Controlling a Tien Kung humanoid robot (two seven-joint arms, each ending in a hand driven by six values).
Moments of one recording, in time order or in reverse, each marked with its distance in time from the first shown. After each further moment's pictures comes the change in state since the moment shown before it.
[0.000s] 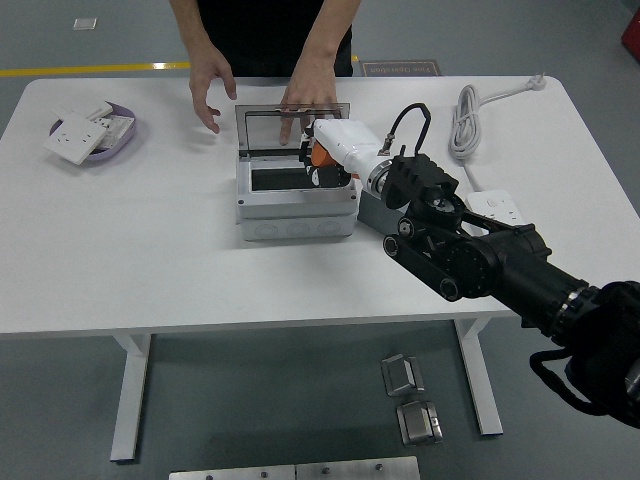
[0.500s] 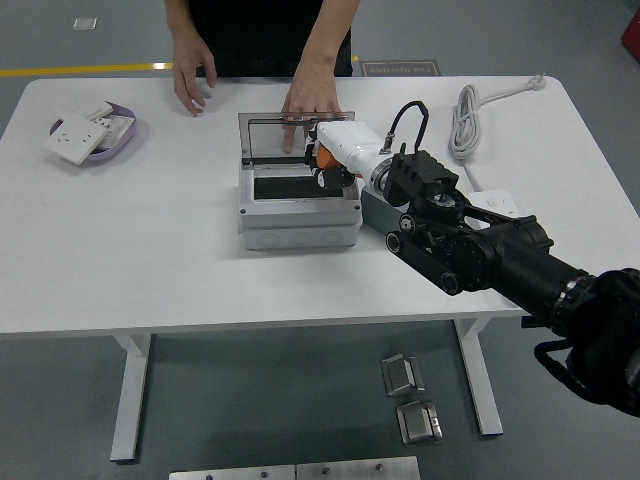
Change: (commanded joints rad) left arm -0.004 0.005 -0.027 0.000 0.031 -0.001 0.010; right arm 0.047 0.000 -0.083 -0.048 0.032 0.000 0.012
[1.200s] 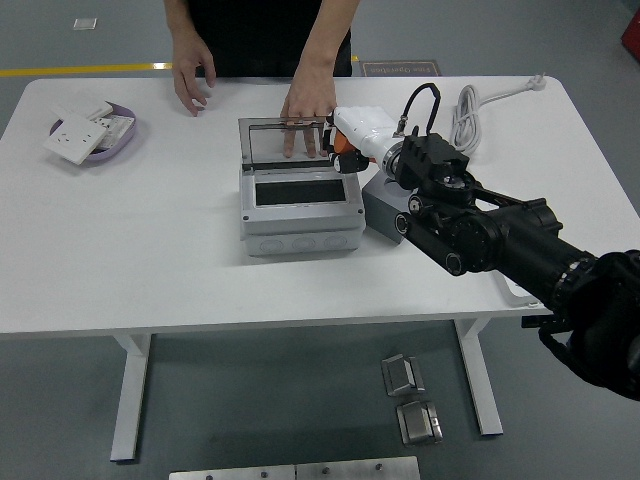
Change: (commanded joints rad) left arm -0.002 0.003 -0.036 0.000 0.081 -0.008 0.022; right arm 0.053 0.000 -0.034 -0.069 0.051 0.012 -0.009
